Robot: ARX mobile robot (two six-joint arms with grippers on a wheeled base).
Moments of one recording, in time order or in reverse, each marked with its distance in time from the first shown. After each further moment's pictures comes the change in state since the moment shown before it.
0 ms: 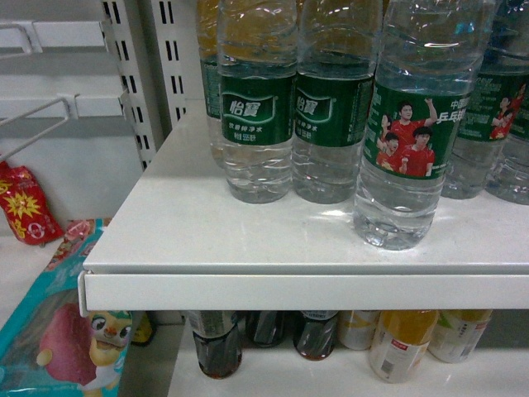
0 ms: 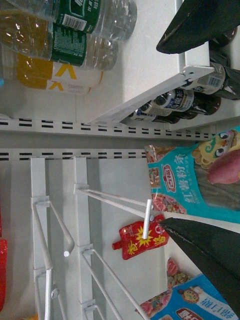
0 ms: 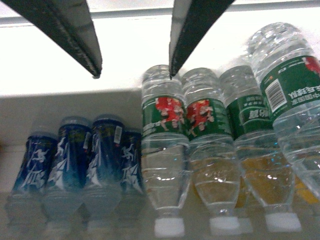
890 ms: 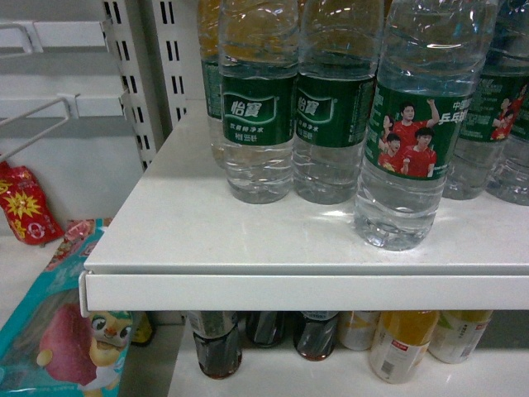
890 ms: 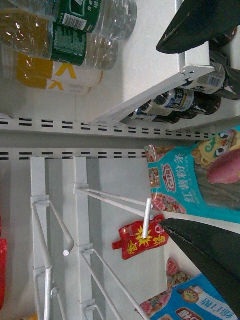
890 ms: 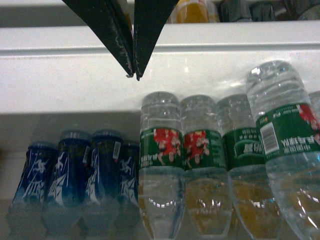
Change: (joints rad) left arm 0.000 0.000 0.000 0.000 0.000 0.000; right arm -0.029 -0.325 -0.206 -0.069 -0.035 -0.024
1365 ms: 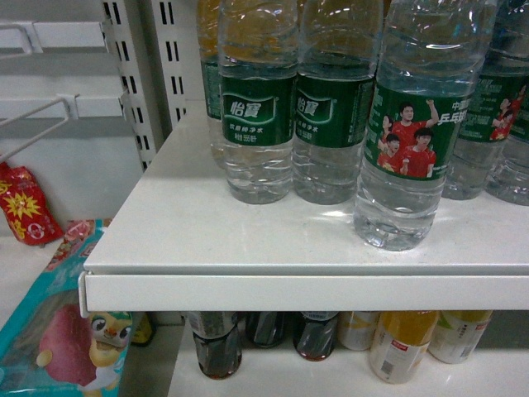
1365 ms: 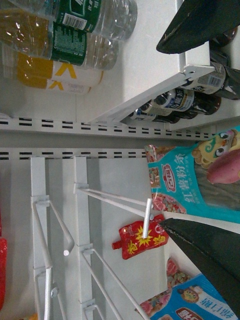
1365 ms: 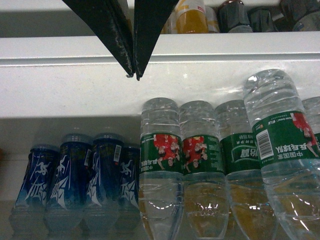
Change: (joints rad) left arm 0.000 0.000 0.000 0.000 -0.001 0.000; right arm 0.000 -0.207 -0.003 -0.217 0.000 -0.002
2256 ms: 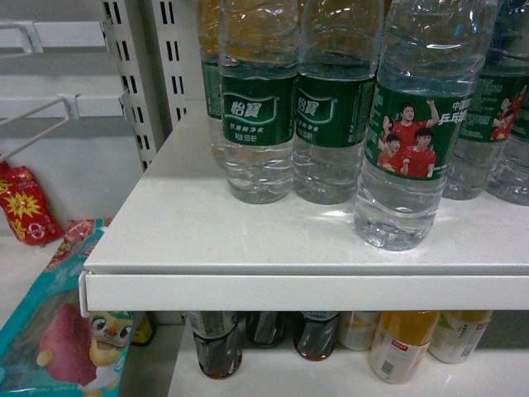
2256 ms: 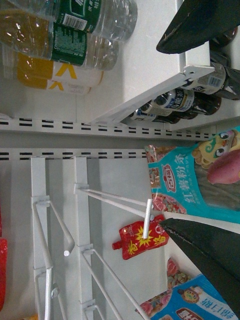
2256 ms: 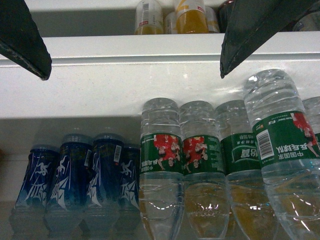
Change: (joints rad) left arm 0.000 0.000 0.000 0.000 0.001 0.000; right arm 0.000 0.000 0.000 -0.003 0.000 0.000
